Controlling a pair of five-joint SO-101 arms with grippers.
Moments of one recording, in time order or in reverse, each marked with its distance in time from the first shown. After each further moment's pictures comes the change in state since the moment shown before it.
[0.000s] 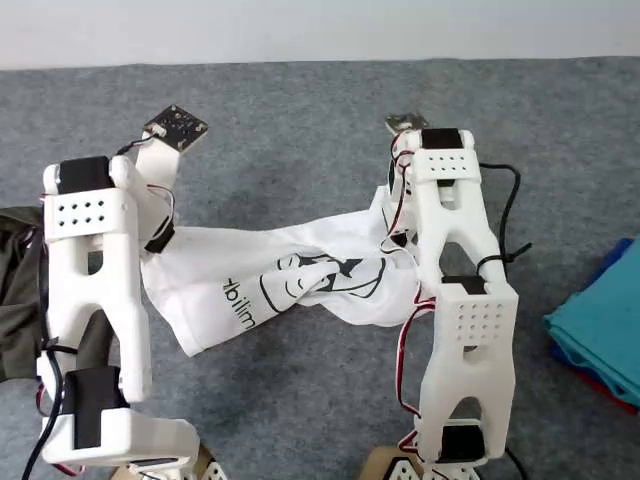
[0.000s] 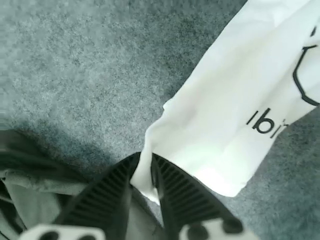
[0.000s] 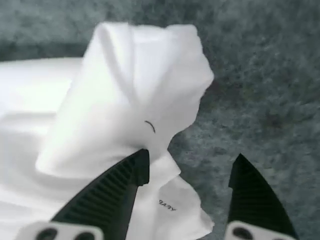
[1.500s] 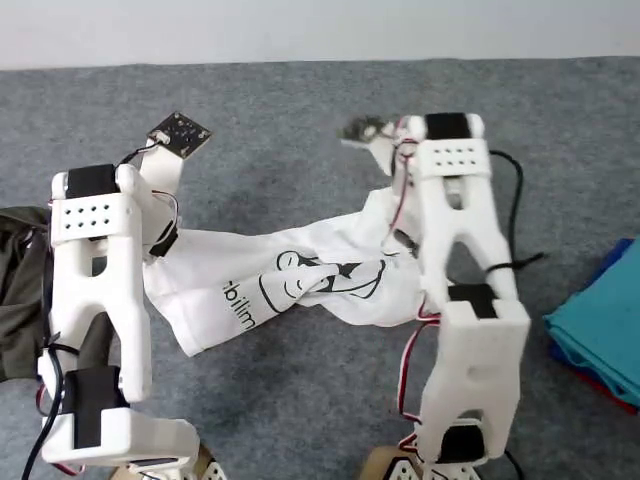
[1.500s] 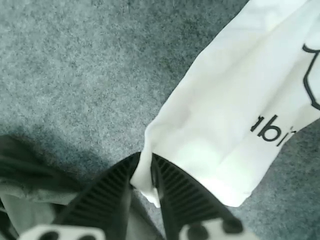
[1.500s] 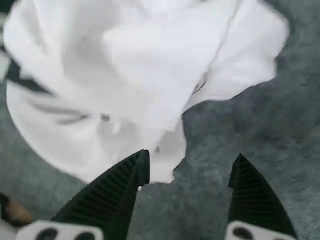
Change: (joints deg) left arm 0.0 0.0 4.0 -4.2 0.0; right arm 0.4 -12.8 6.7 9.2 43.6
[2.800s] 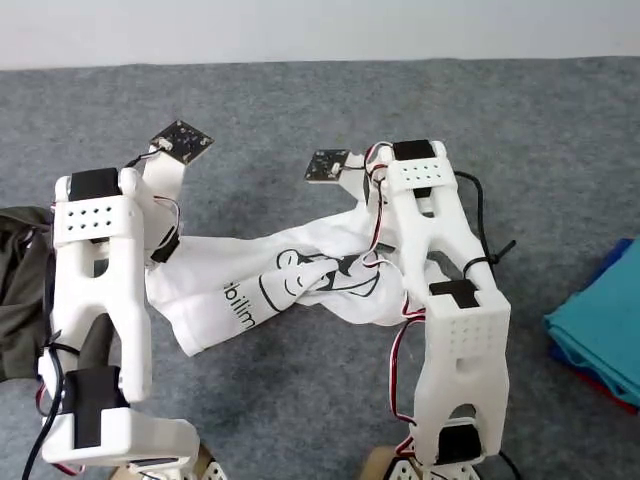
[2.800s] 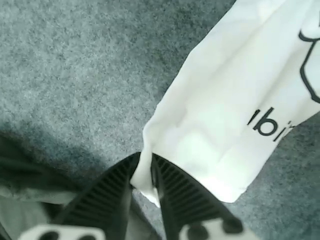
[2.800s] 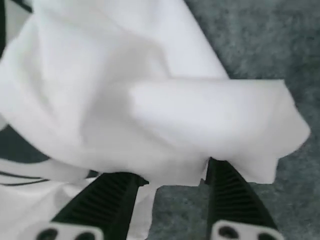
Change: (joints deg) left arm 0.0 0.0 2.1 -0.1 0.0; right arm -5.5 6.5 5.3 -20.8 11.1
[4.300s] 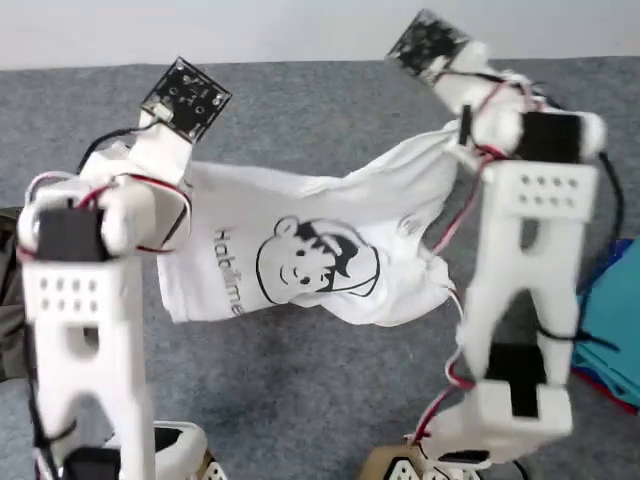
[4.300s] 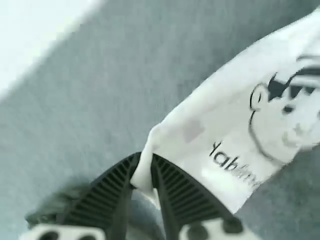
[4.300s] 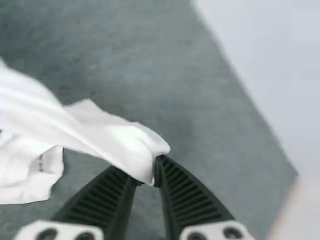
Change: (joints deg) left arm 10.6 -24.1 -11.5 1.0 6.3; right arm 12.1 -35.3 -12.0 6.5 -8.8
